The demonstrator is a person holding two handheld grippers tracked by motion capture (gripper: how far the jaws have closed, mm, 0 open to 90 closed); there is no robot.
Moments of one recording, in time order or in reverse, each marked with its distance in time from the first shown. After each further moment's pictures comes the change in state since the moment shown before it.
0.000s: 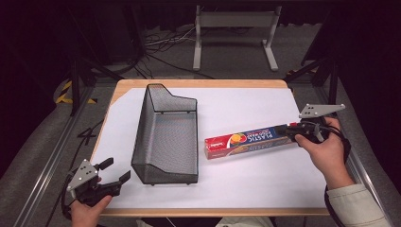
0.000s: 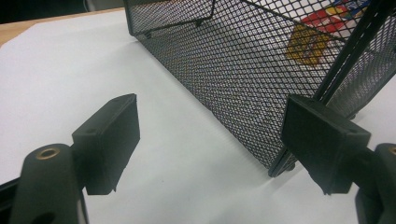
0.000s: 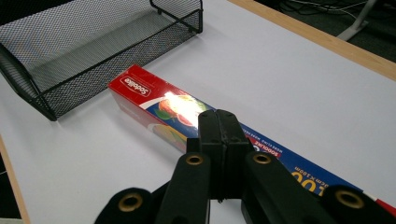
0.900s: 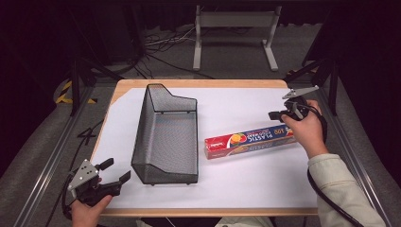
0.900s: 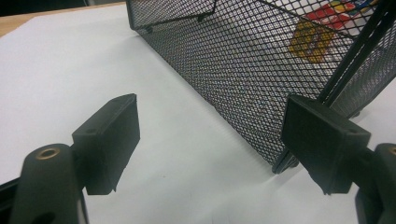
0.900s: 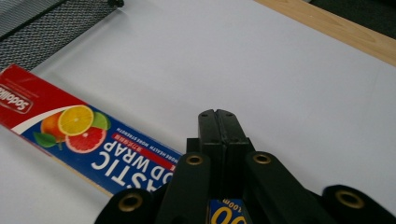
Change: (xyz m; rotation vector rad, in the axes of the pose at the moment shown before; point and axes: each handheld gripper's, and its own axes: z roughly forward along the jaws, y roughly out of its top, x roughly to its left) left arm 0.002 -0.003 0.003 0.017 0.000 -0.010; right arm -0.066 0.013 0.066 0.144 -0.123 0.099
